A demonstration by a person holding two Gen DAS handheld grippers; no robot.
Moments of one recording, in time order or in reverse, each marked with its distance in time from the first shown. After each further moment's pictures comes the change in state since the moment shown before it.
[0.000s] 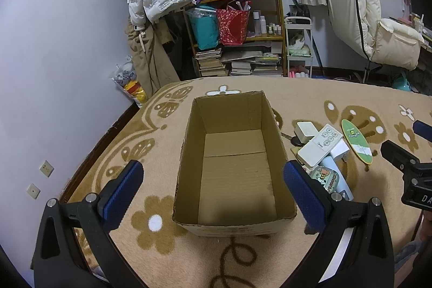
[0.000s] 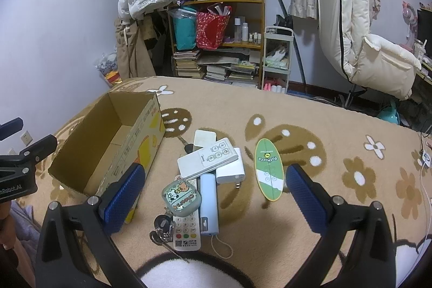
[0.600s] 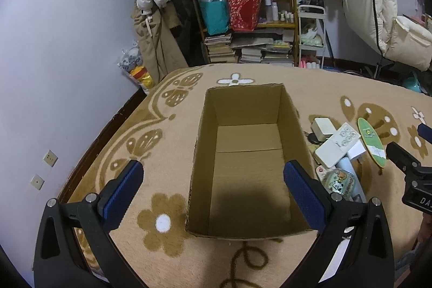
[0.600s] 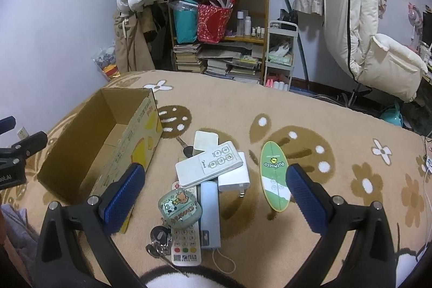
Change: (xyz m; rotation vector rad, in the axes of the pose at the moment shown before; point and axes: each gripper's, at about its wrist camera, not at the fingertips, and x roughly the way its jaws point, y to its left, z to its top) left arm 0.035 0.020 0.018 -0.031 0.102 0.032; right arm 0.031 0.006 0.018 -0.017 0.050 0.000
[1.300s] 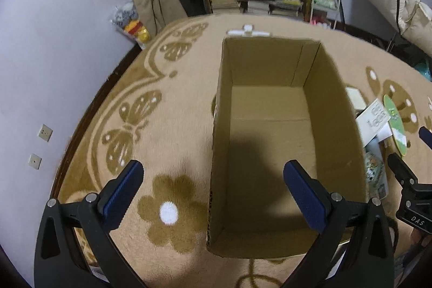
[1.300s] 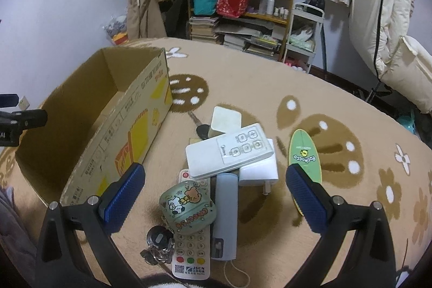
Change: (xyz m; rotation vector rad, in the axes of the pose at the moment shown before) left arm 0.084 0.028 0.003 -0.010 0.292 -0.012; right arm 0.057 0.027 -0.009 -0.113 0.118 0.041
